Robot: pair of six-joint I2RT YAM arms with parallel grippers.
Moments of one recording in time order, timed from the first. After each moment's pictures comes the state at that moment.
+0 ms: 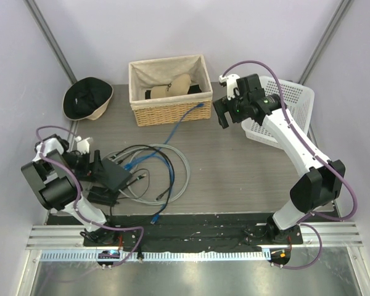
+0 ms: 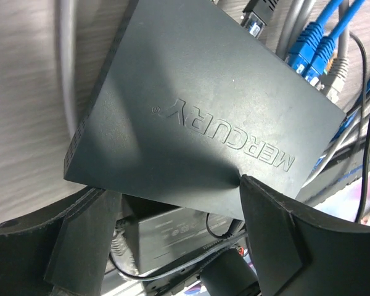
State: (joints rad) left arm 0.60 1.70 1.08 -1.08 0.55 0.60; right arm 0.38 1.59 1.59 -0.78 -0.03 -0.16
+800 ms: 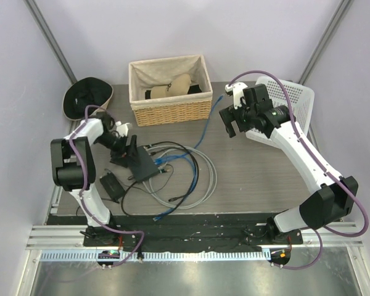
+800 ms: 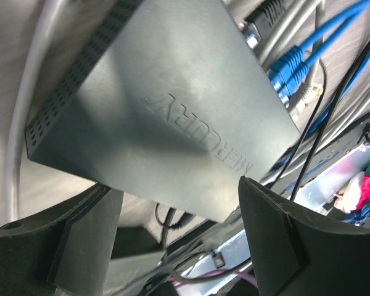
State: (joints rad) left arm 0.09 1.85 1.26 -1.02 0.57 0.20; right arm 0.38 1.43 1.43 -0.77 0.03 -0.18
